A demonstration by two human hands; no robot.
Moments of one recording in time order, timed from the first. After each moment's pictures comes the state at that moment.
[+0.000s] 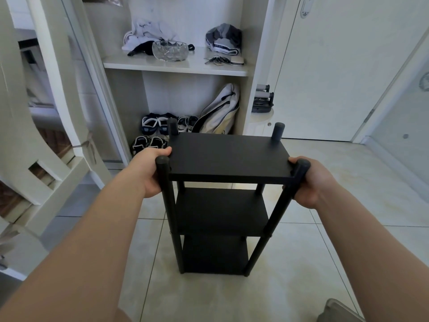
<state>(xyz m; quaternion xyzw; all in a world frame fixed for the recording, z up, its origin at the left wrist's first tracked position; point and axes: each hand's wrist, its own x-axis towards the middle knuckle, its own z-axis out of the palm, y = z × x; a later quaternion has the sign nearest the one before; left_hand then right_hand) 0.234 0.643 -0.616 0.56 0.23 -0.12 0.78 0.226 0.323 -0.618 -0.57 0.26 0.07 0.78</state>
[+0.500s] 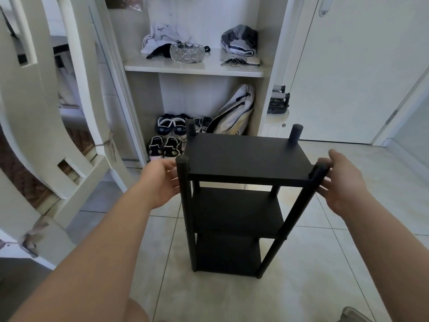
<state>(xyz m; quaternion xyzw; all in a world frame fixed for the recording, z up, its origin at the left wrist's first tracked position) 0.226 0.665 -0.648 0.56 0.20 -0.10 0.80 0.220 0.322 -0.613 -0.63 0.28 -0.06 0.73</state>
